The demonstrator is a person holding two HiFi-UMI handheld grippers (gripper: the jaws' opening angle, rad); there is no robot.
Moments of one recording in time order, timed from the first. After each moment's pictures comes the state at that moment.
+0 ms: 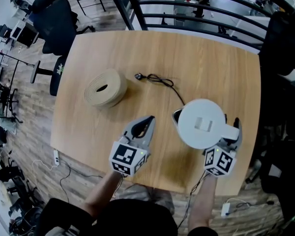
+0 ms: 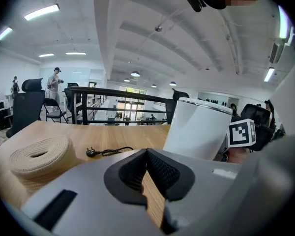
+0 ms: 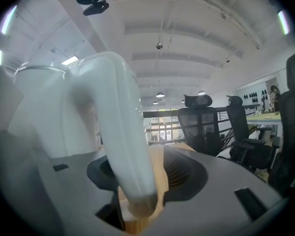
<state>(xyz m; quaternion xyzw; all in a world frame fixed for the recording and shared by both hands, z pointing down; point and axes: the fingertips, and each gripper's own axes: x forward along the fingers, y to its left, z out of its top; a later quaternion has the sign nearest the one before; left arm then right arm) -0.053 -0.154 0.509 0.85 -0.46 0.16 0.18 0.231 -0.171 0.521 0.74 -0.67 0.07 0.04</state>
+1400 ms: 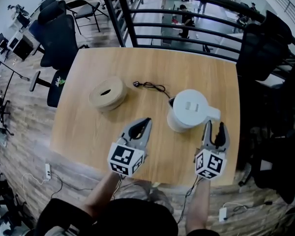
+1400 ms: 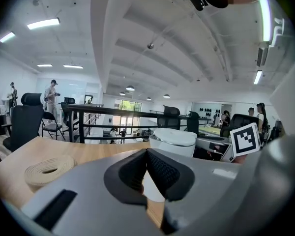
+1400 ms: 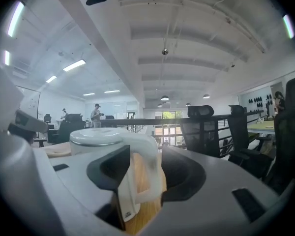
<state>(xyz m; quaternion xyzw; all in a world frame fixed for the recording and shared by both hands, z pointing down) -0.052 -0.085 0.417 0.88 -0.45 0.10 0.13 0.202 -0.080 0.443 0.72 -0.69 0.05 0.04</state>
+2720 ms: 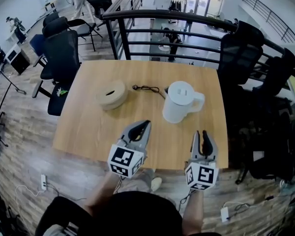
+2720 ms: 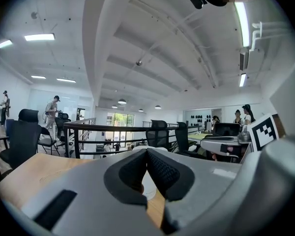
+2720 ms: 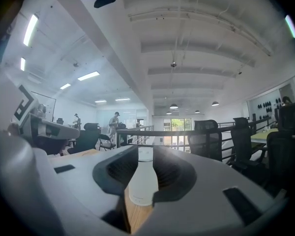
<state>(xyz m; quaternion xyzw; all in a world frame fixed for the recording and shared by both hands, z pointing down) -0.069 0.047 0.315 0.90 -0.42 0.05 0.06 0.124 0.092 0.334 0.69 -0.72 0.02 0.05</state>
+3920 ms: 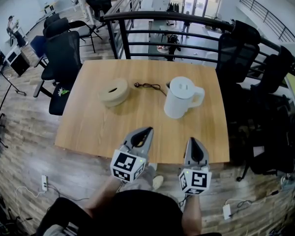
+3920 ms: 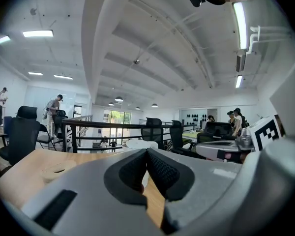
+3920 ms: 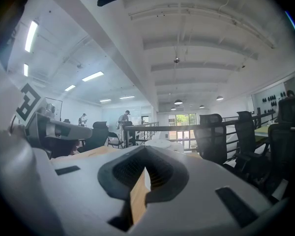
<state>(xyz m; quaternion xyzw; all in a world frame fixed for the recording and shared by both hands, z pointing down) -0.081 0.109 0.322 0.91 -0.40 0.05 0.07 0.070 0.152 0.346 0.67 -0.74 0.04 0.05</state>
